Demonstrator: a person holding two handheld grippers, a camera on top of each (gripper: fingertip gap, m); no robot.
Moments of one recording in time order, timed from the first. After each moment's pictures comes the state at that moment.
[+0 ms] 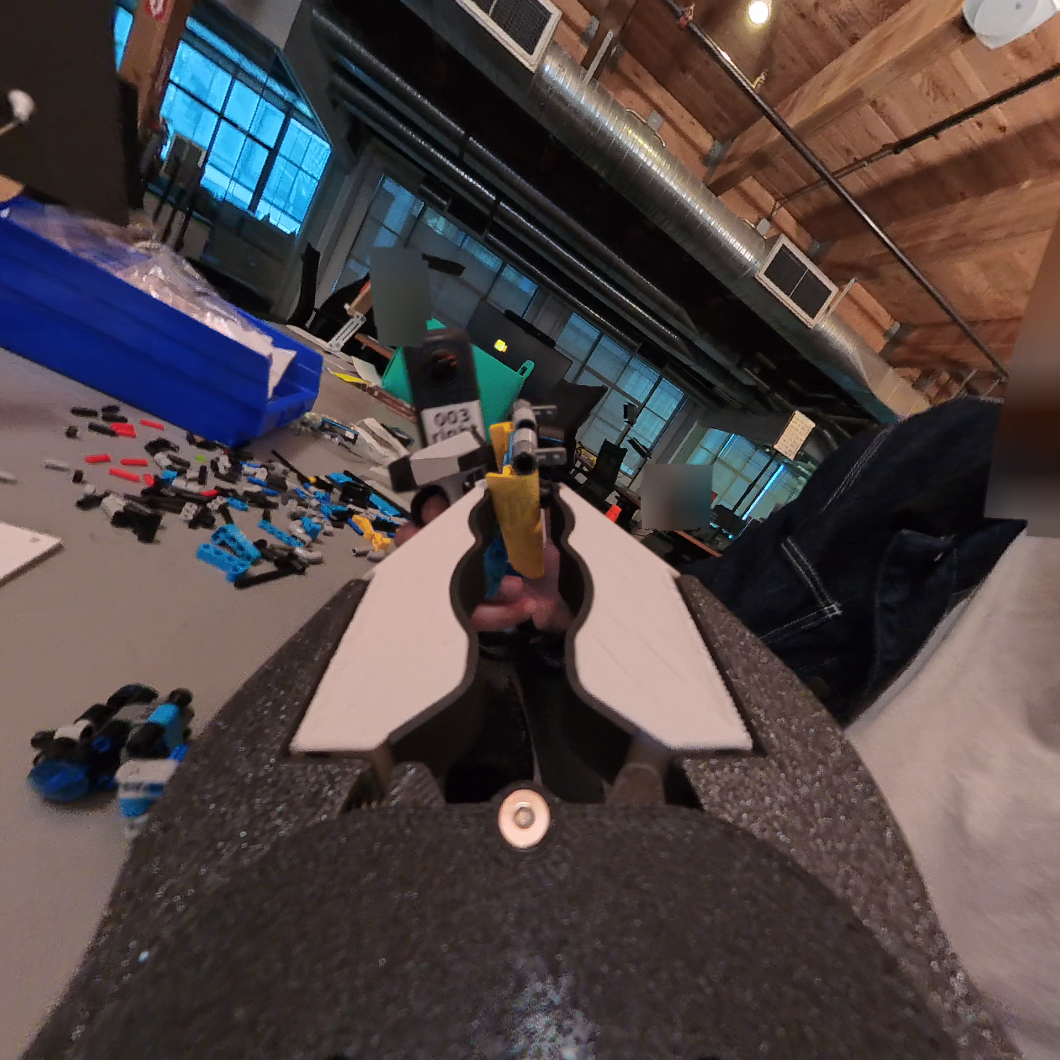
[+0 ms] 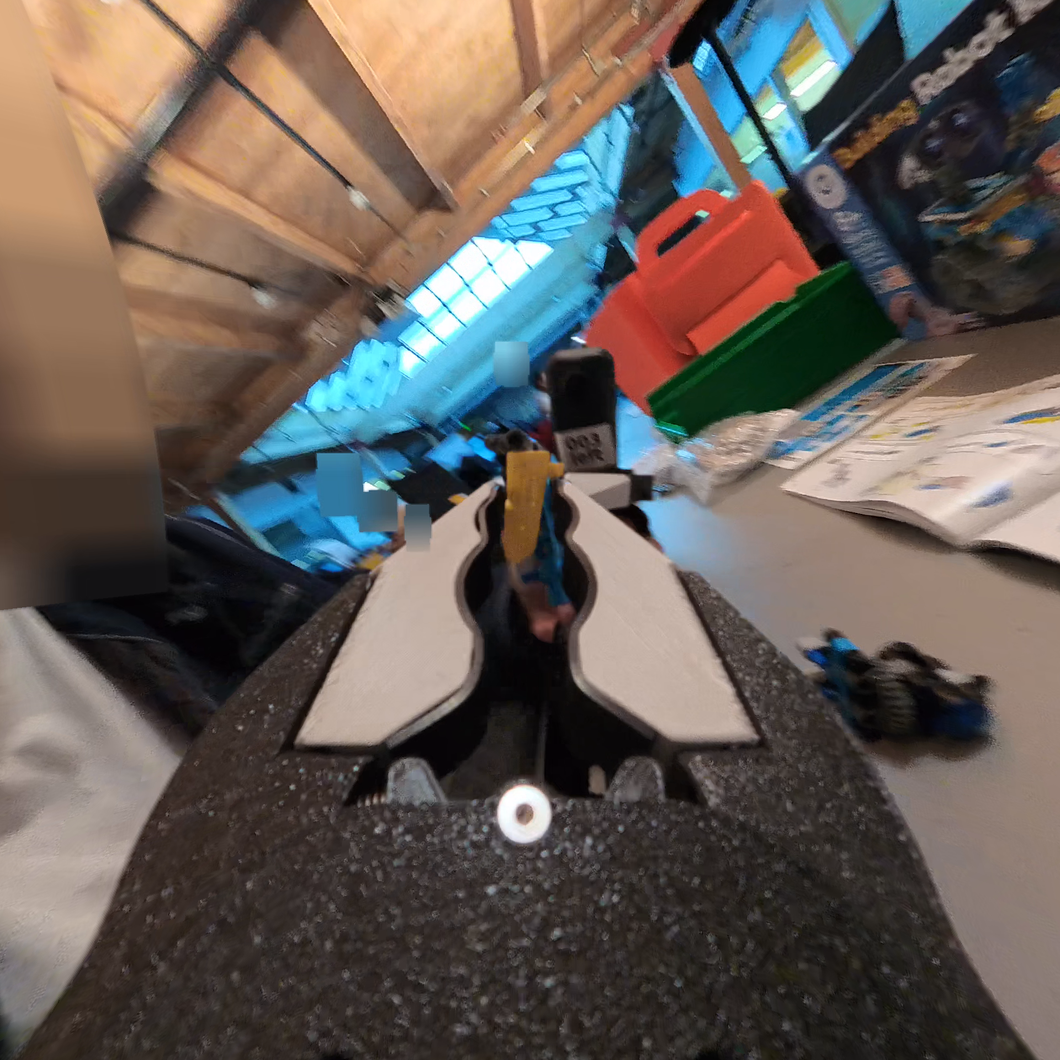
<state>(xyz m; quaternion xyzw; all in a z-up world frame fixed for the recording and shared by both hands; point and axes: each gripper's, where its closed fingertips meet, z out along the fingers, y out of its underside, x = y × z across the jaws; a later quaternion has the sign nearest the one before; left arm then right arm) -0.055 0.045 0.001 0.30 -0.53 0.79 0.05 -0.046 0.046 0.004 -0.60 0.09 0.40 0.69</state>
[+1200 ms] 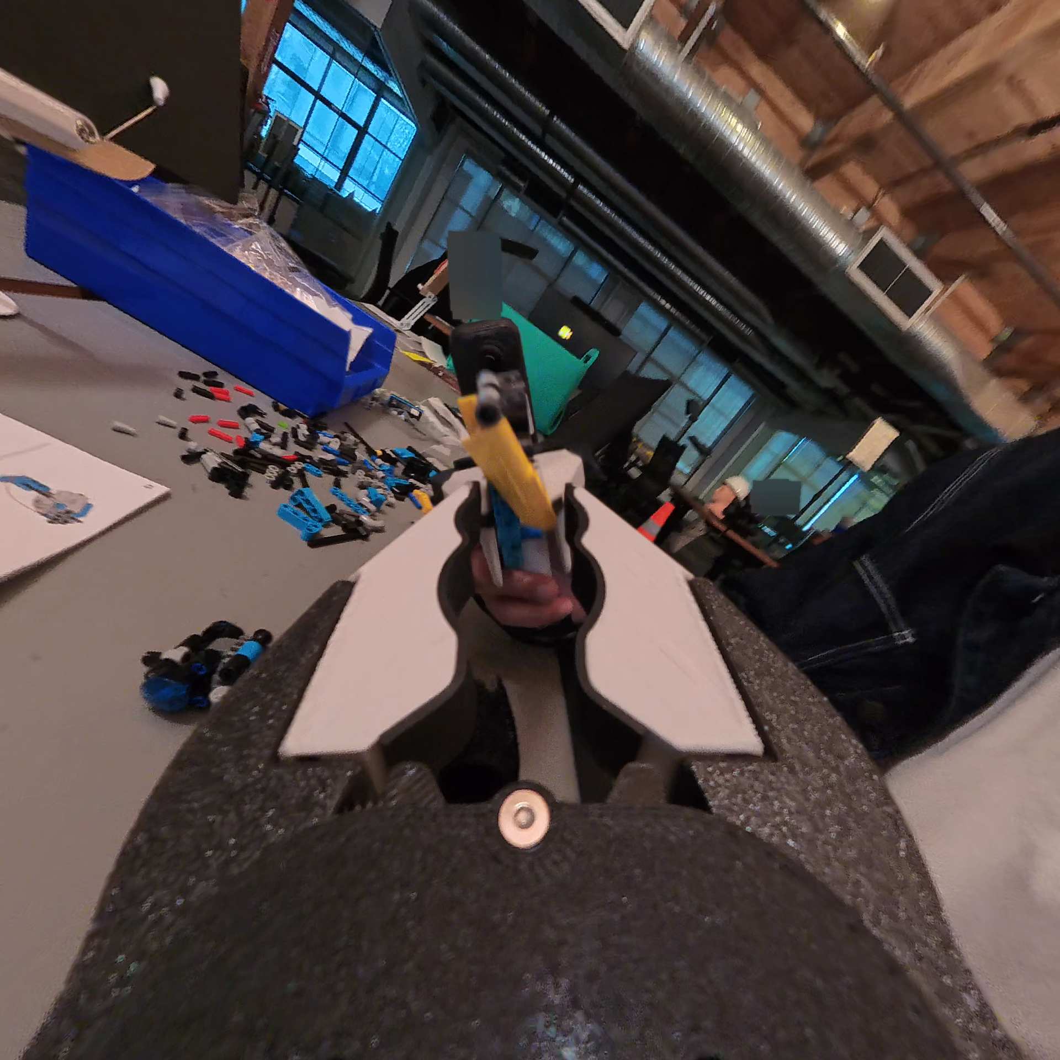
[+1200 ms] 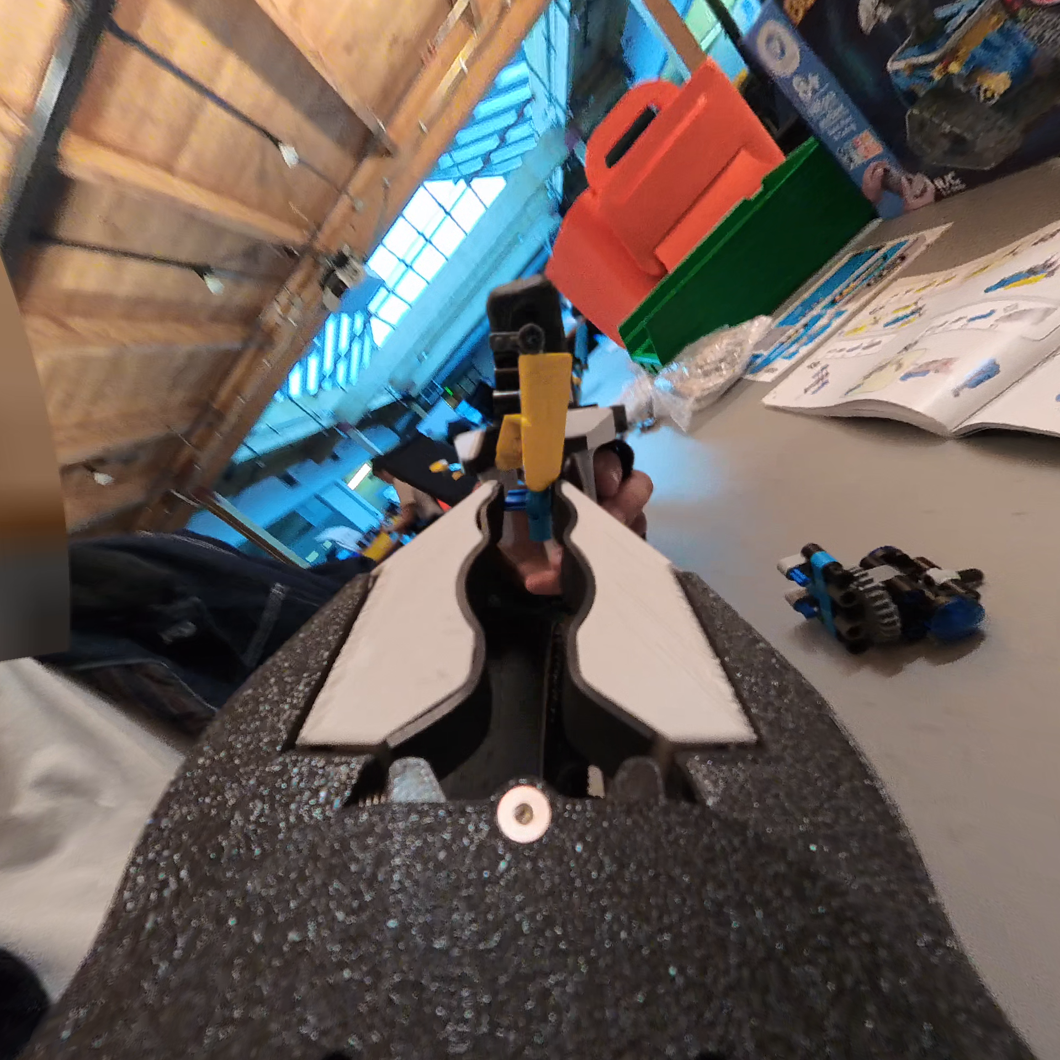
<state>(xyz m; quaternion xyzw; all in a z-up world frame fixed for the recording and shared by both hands) -0.044 0.055 -0.014 0.35 -0.54 0.77 0.02 -0.047 0.056 -0.025 -0.63 0.13 0.43 0.63</state>
